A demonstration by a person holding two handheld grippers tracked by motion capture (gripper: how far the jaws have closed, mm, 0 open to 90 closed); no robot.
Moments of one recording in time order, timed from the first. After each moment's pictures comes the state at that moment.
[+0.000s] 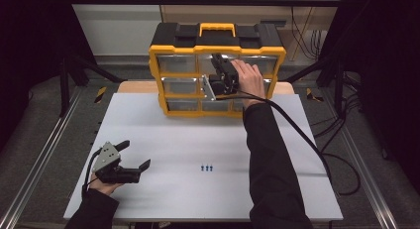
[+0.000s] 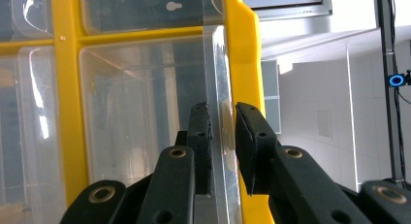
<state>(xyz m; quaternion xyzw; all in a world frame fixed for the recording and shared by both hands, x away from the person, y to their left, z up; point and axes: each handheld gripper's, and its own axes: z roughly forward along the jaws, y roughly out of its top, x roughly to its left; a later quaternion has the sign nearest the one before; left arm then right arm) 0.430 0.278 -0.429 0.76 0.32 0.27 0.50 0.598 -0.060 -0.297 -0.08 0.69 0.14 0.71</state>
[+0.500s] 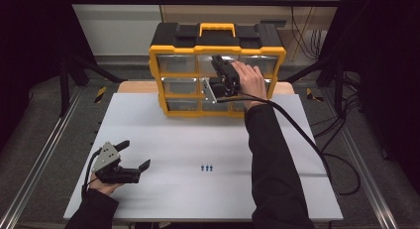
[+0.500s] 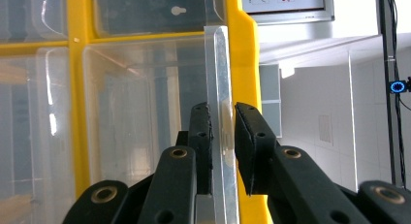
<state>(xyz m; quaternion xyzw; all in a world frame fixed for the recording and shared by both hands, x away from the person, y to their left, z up) 0.430 0.278 -0.429 0.76 0.32 0.27 0.50 0.589 -0.063 -0.296 -0.09 0.69 0.14 0.71</state>
